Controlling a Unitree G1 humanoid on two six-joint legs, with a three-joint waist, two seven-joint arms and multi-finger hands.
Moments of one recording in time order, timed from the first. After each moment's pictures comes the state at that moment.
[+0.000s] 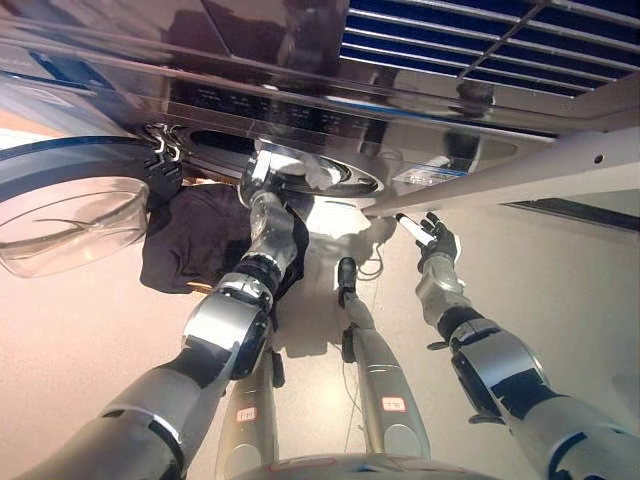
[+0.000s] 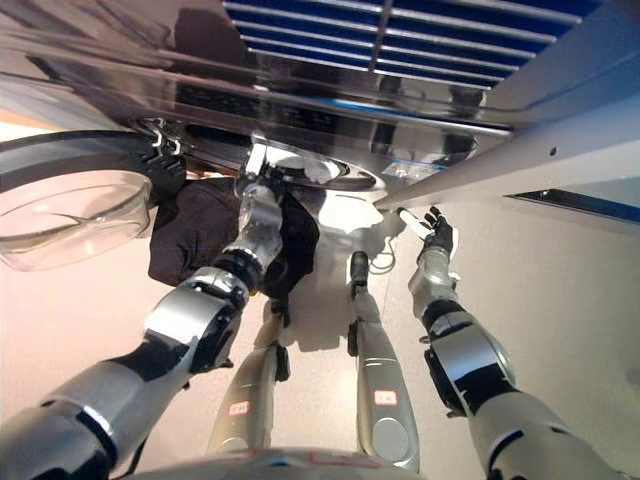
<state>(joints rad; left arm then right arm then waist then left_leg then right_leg) -1.09 -0.03 -0.08 1.13 -1.20 -0.44 0.36 -0.79 -0.23 0.29 1.34 0.85 -0.29 -0.31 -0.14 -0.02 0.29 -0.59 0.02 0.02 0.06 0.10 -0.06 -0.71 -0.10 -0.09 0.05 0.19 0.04</state>
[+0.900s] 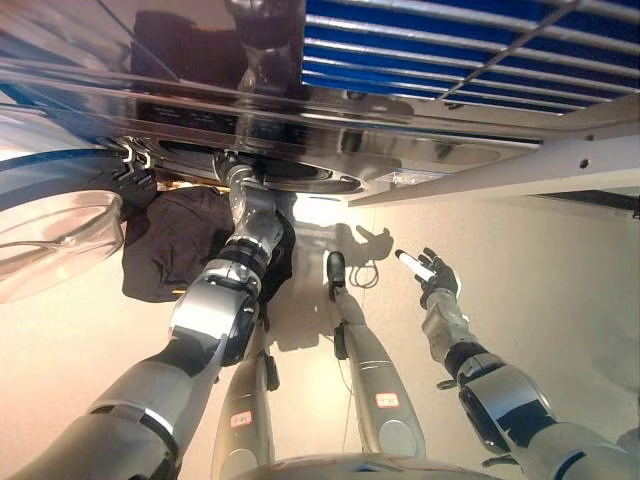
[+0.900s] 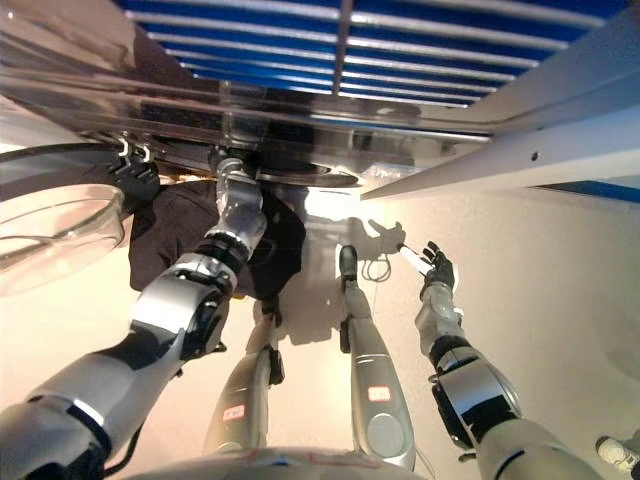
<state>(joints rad) -1.04 0.07 -0.03 1.12 -1.22 -0.47 0.27 -0.56 -0.25 0.31 1.29 0.84 -0.31 -0.23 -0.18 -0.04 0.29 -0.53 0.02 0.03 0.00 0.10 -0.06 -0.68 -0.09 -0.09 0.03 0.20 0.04</state>
